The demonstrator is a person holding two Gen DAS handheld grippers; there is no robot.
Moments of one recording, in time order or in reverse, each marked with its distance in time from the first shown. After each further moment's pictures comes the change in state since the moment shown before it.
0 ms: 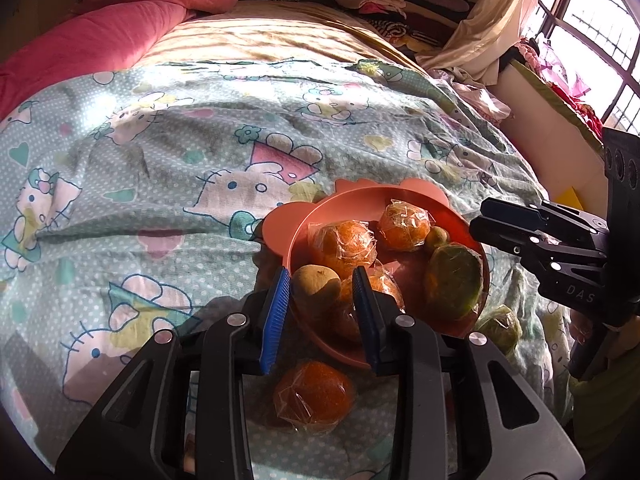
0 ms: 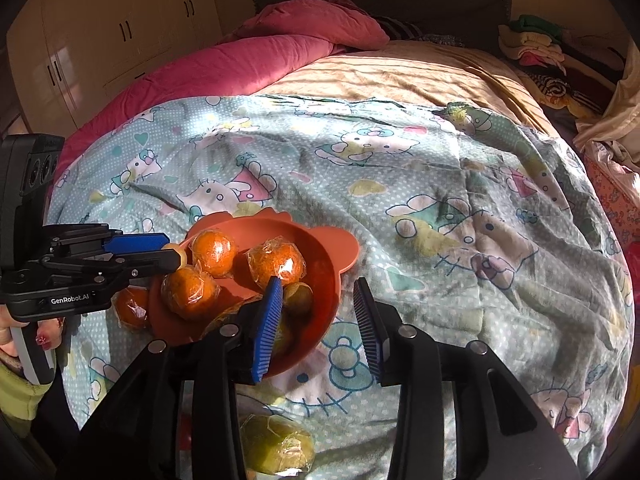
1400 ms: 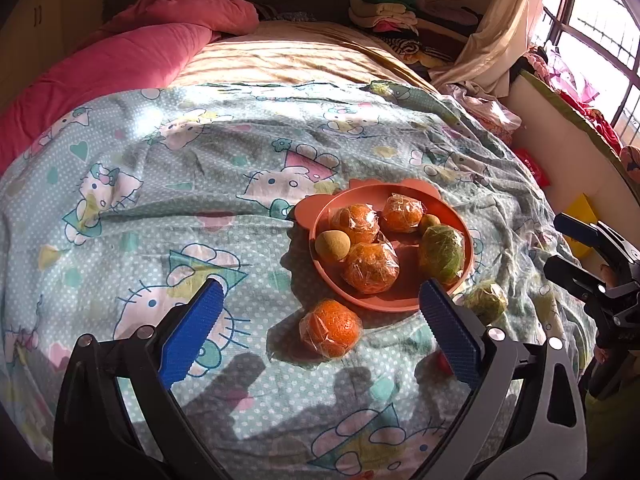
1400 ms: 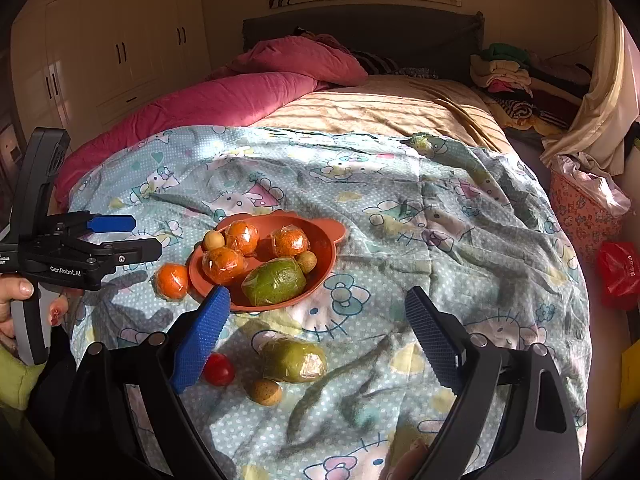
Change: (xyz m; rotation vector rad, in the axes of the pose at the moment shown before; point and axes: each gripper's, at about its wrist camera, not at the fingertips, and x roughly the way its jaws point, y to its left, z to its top) left arm -0.058 -0.004 -0.026 -0.009 -0.064 0.087; right arm -0.086 0.027 -0.046 0.006 -0.128 -0.089
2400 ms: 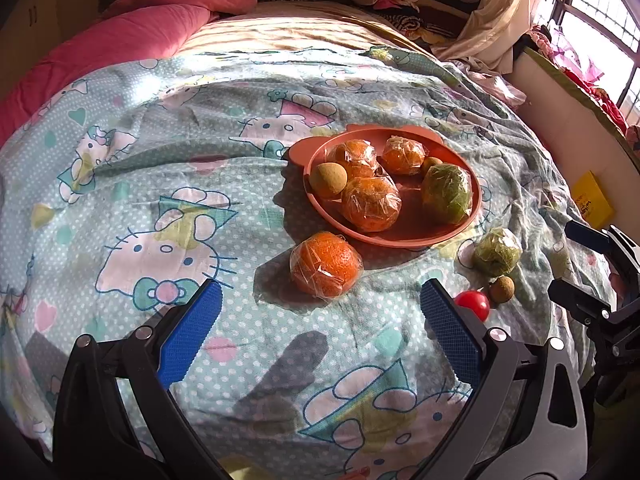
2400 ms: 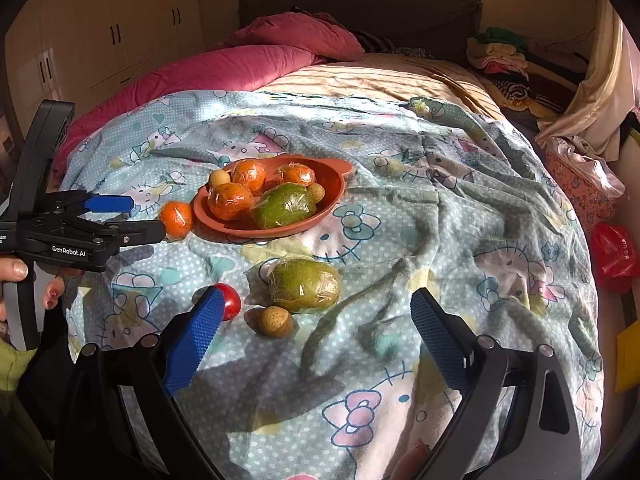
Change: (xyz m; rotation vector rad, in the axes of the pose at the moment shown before) left arm 0.013 -0.008 -0.037 0.021 0.070 0.025; right arm 0.004 0.016 -0.050 -0.003 0.087 -0.026
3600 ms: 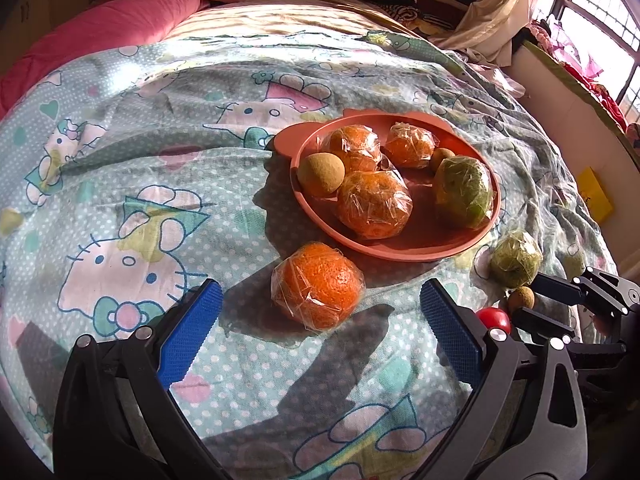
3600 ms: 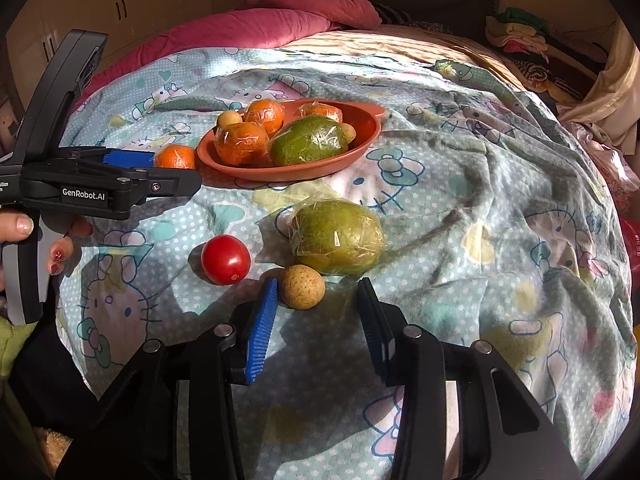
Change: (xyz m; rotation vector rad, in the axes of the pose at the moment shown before) left arm 0.035 -0.001 0.008 0.002 0.031 -0.027; right arm 0.040 0.014 -0.018 -0.032 0.091 0.047
